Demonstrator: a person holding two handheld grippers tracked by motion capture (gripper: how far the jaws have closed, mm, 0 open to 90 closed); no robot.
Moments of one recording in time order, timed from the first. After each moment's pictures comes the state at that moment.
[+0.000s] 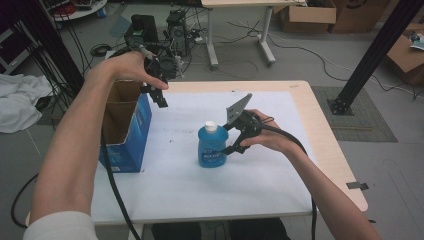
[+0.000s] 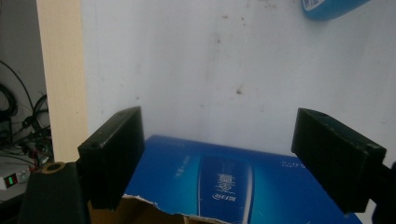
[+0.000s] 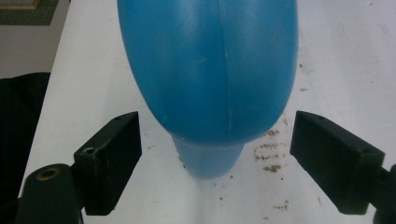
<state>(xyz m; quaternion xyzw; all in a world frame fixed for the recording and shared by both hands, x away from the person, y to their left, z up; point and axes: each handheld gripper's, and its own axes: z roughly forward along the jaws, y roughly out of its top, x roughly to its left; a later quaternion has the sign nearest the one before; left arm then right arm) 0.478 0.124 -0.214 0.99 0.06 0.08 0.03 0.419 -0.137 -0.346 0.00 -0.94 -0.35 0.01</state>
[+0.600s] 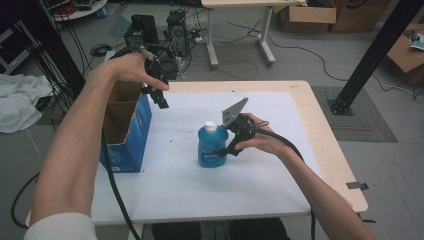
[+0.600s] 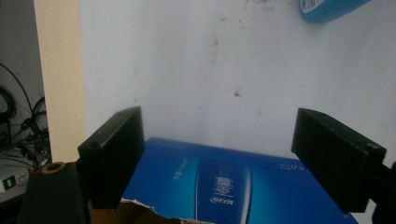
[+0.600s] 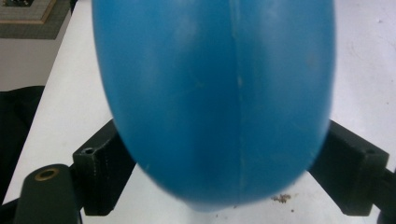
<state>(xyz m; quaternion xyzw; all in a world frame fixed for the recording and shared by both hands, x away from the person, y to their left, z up) 0.477 0.123 -0.216 0.99 0.06 0.08 0.03 0.420 -0.125 -0.362 0.01 -0.93 -0.38 0.01</state>
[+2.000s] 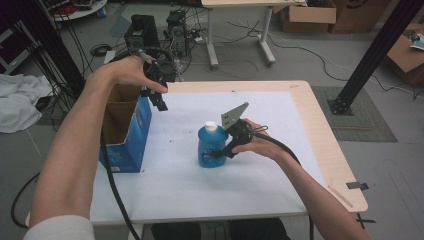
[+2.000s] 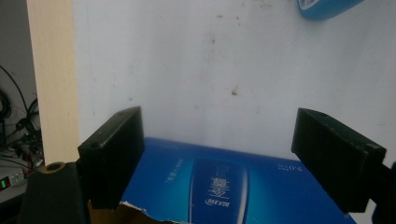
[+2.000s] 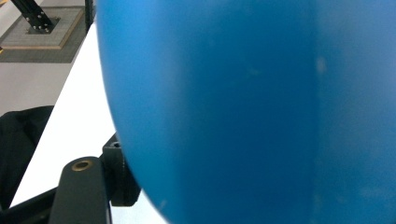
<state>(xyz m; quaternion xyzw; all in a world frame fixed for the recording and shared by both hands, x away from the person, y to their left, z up) 0.475 0.127 -0.223 0.99 0.06 0.08 0.04 0.417 -0.122 -0.379 0.00 -0.91 -0.42 0.03</state>
